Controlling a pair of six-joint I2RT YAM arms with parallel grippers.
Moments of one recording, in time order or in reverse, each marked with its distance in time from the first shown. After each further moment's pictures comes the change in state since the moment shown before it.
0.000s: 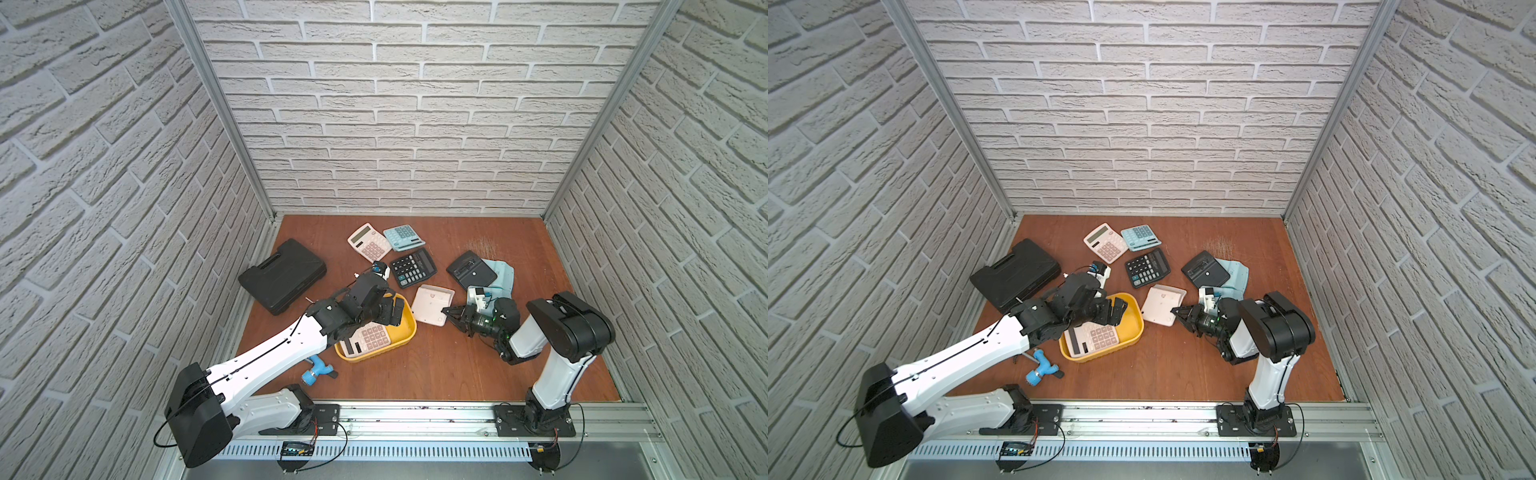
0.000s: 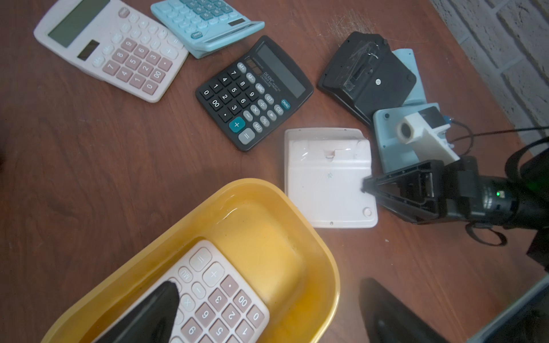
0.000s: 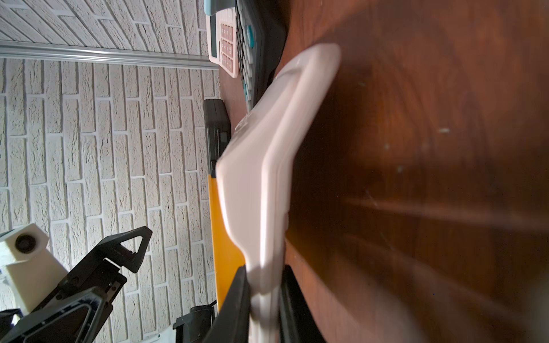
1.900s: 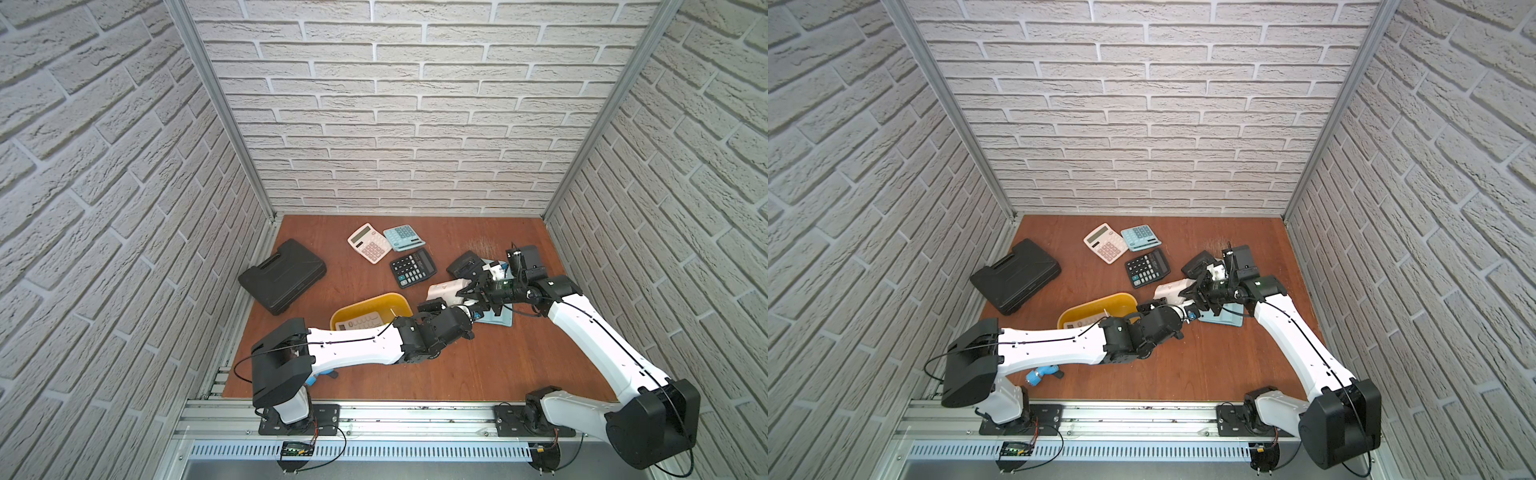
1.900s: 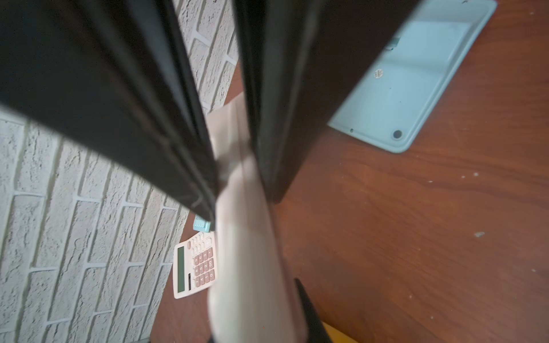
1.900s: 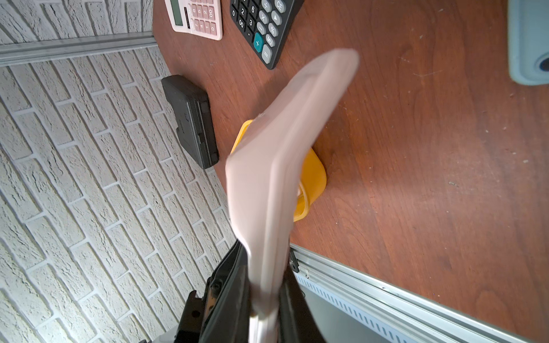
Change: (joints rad) left arm -0.410 0.485 0.231 0.315 -0.565 0.863; right arm -0.003 -0.559 0.765 -1.889 0.049 -0.199
